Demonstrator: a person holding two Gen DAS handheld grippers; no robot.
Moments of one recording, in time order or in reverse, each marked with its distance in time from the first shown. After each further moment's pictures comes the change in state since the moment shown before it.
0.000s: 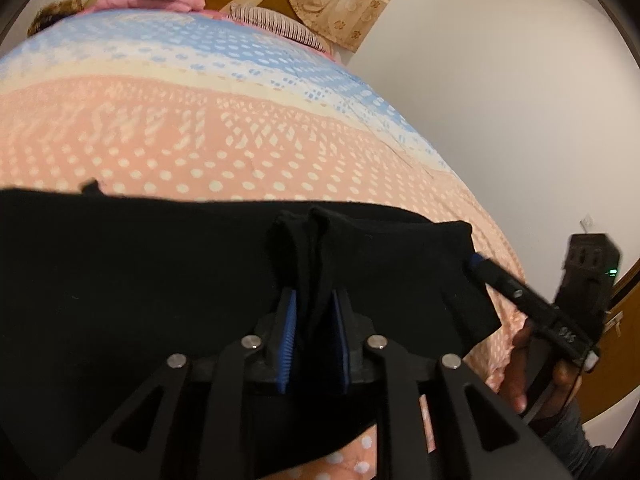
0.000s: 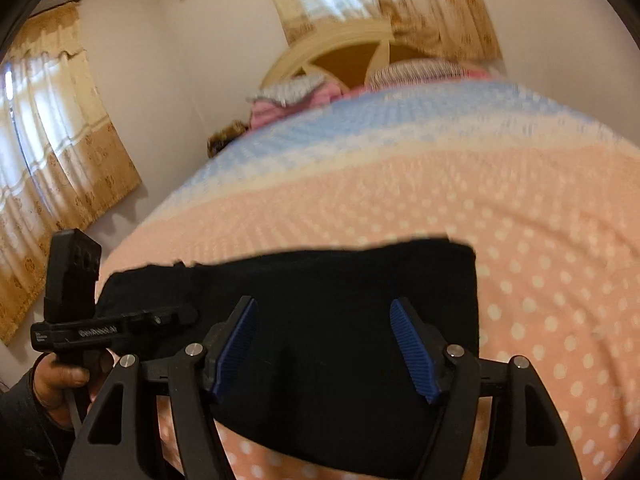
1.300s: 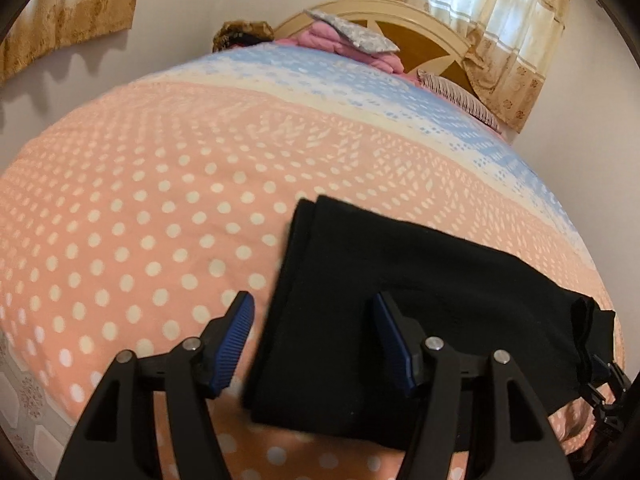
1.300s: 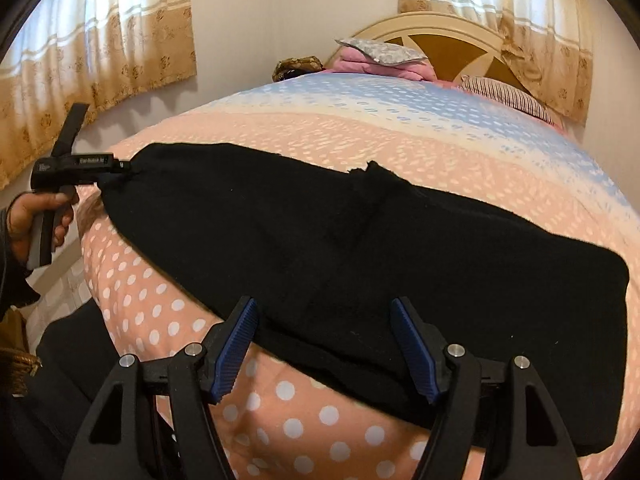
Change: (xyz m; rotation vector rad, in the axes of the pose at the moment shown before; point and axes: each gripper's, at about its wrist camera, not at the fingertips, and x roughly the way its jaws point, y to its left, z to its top) left arm -0.157 0.229 -0.029 -0.242 -0.222 0.533; right arm 0.062 0.138 -0.063 -0.406 0.174 0.021
